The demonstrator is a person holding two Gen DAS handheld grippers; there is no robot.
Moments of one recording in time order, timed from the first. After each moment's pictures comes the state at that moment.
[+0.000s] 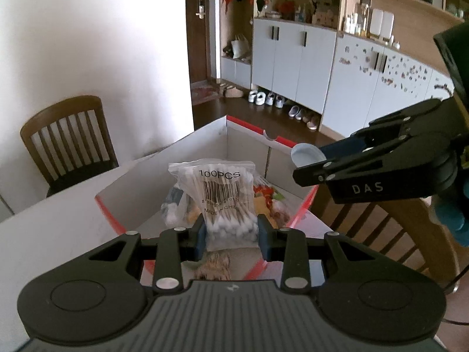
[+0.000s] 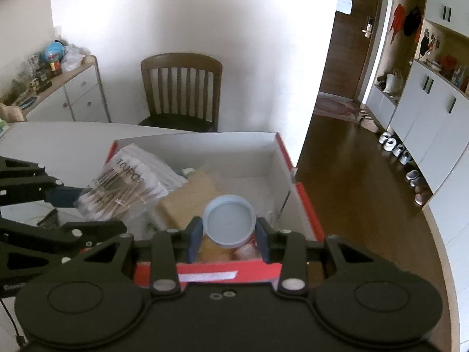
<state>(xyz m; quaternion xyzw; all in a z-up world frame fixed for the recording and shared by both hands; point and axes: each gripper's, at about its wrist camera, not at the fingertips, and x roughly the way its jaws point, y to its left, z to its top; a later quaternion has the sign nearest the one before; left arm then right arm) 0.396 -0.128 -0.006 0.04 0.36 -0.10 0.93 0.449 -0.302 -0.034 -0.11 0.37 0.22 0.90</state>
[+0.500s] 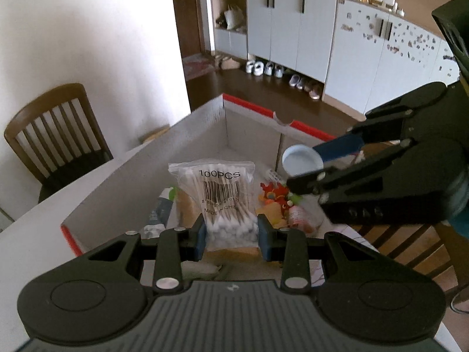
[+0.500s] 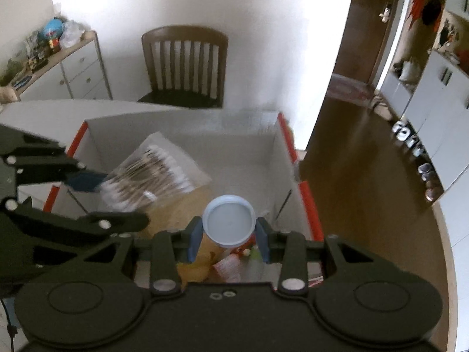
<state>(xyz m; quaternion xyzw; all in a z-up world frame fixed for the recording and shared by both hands) 0.476 -0.144 -0.045 0.08 0.41 -0.10 0.90 0.506 -0.299 -0.077 -0.13 0.42 0.24 0.87</state>
